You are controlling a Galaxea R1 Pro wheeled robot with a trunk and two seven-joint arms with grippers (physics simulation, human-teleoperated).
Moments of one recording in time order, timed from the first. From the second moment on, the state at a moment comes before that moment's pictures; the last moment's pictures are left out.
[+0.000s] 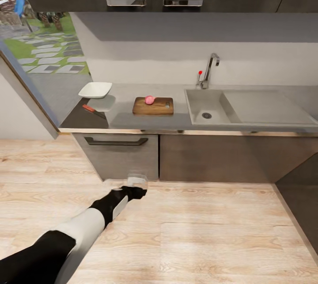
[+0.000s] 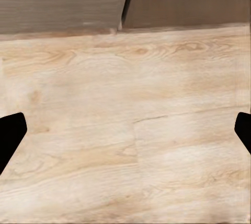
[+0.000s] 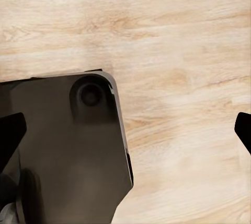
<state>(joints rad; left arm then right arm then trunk) -0.93 -0.12 -0.31 -0.21 0.26 0.18 -0.03 0.20 -0.01 0.19 -0.47 -0.24 -0.56 -0.23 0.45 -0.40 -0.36</state>
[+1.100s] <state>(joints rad) -0.50 -0.04 -0.31 0.08 0.26 -0.71 -0.04 0.07 -0.11 0.19 -0.64 -0.25 -0.34 -0.23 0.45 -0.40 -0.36</state>
